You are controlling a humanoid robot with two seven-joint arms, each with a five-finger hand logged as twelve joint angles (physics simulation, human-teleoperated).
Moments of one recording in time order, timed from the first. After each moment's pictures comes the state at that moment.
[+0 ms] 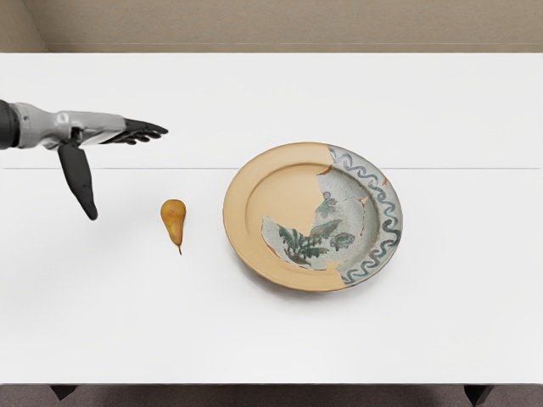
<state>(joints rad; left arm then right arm) -1.17 0.90 -0.30 -1.31 0.92 -0.61 0.05 -0.05 0.00 -0.10 0.15 0.06 0.12 -0.23</state>
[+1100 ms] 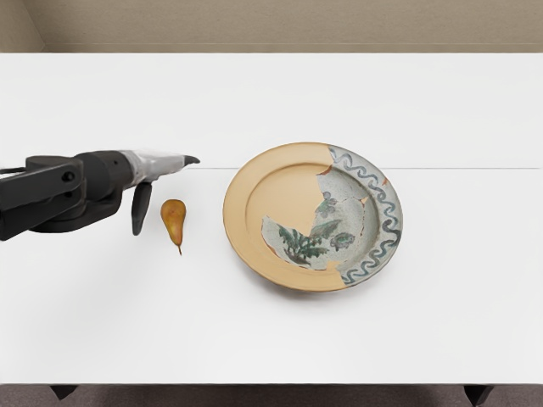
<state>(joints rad) -1.14 0.59 -0.15 -1.47 1.34 -0.27 0.56 -0.03 0.00 -0.10 0.15 0.06 0.12 -0.23</state>
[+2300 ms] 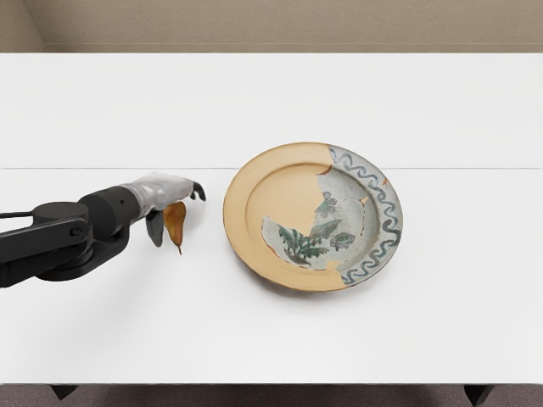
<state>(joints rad) -1.02 0.60 -0.11 -1.56 1.44 -0.10 0.56 -0.03 0.00 -0.10 0.15 0.06 0.12 -0.23</state>
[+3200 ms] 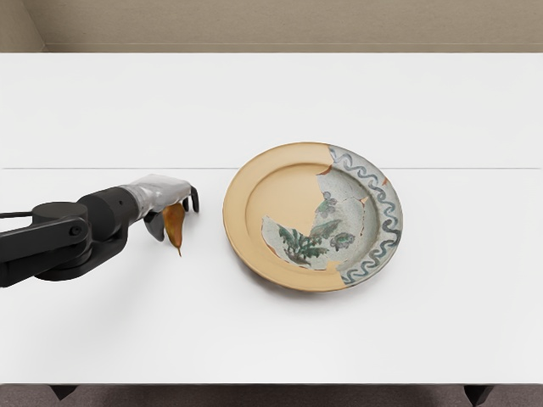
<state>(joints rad) -1.02 0.60 -0.12 -1.55 1.44 -0.12 0.57 -0.03 0.00 -0.10 0.15 0.06 0.12 -0.23</state>
